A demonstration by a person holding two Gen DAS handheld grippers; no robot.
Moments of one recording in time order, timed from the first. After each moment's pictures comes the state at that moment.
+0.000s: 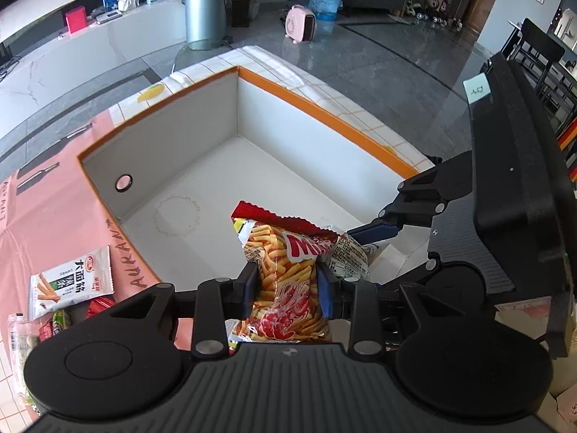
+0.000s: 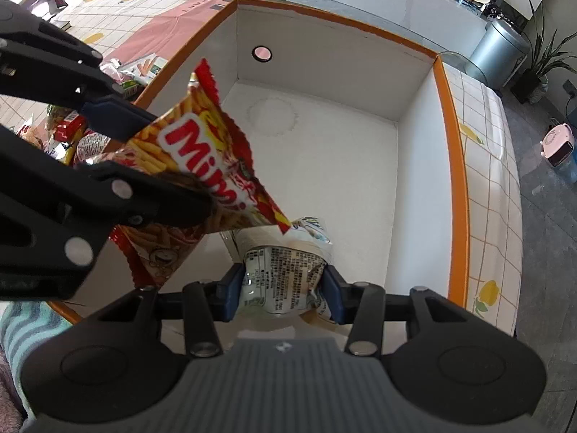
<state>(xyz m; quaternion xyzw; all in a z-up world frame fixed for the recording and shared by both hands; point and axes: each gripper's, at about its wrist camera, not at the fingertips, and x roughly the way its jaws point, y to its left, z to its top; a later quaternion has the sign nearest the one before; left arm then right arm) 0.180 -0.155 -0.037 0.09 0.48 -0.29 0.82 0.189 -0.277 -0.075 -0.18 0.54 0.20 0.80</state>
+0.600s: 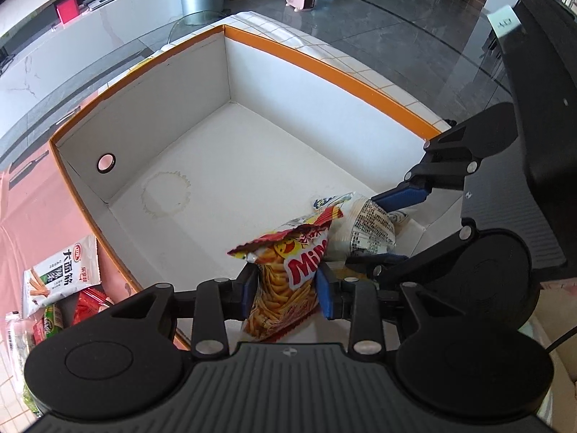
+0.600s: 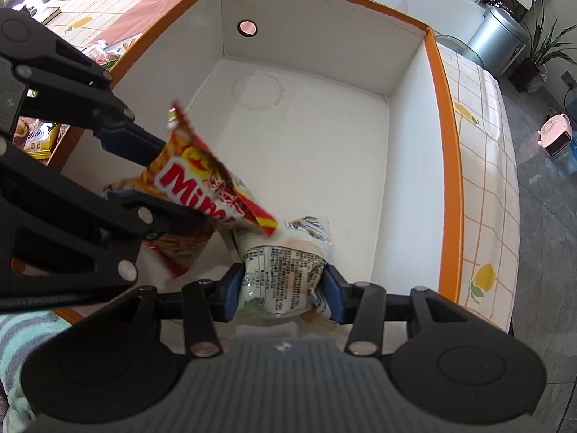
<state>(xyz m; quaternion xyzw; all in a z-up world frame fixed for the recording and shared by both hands) 0.182 -0.178 -0.064 0.15 0.51 -0.27 0.80 0.198 -0.288 -0.085 -0.18 0.55 0.19 0.79</state>
